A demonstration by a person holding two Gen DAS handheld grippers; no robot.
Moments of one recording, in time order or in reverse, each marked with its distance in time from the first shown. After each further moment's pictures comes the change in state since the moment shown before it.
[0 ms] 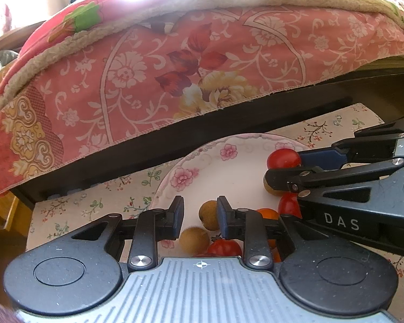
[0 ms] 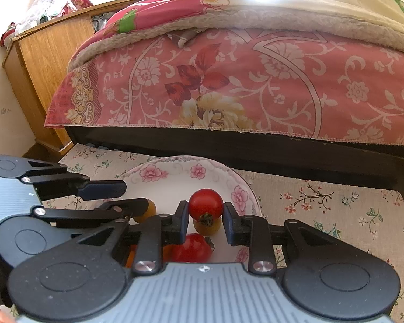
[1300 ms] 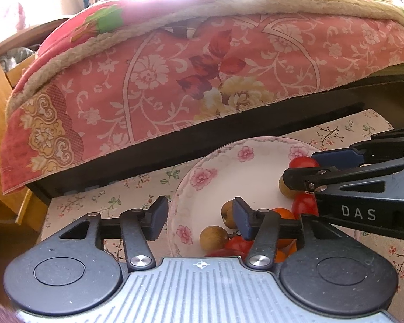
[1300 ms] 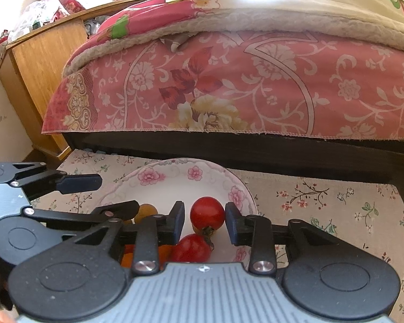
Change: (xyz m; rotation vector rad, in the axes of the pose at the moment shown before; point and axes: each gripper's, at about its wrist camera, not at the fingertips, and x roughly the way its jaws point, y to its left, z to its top) left arm -0.008 0.003 -0.001 -0.038 -0.003 0.068; right arm -0.004 -0.002 0.004 0.038 0.007 -0.004
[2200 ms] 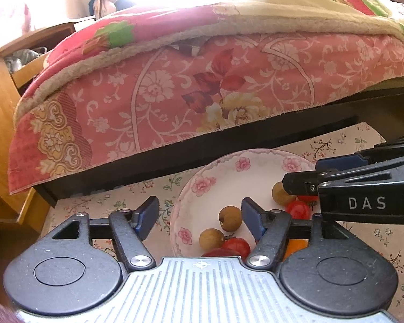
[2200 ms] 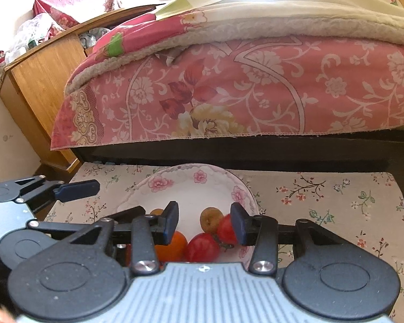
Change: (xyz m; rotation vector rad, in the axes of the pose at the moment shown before) left arm -0.020 -0.001 0.001 -0.028 -0.036 -0.001; right arm -0.020 -0.005 0.005 0.089 0.006 0.032
